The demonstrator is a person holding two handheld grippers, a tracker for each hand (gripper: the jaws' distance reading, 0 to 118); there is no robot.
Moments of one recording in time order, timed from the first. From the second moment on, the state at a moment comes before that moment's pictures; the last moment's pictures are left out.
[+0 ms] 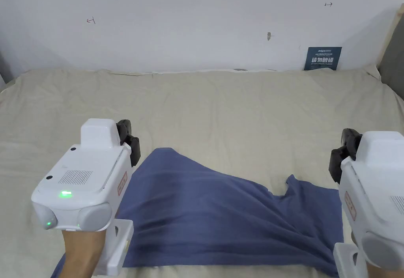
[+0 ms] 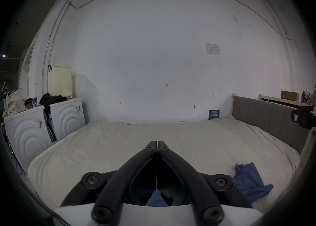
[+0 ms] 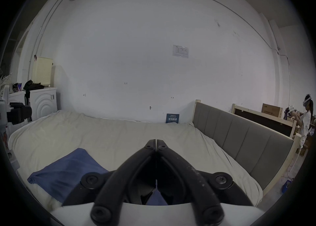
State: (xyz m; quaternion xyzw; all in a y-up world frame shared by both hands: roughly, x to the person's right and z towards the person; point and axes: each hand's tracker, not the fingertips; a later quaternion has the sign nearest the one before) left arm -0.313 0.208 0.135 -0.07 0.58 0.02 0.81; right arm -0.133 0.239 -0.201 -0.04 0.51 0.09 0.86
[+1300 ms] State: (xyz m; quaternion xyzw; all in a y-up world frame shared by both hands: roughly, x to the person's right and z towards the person) left arm -0.648 0.016 0.005 -0.42 0.47 0.21 0.75; right arm -0.245 0.126 -0.313 -0.21 0.43 0.16 0.86
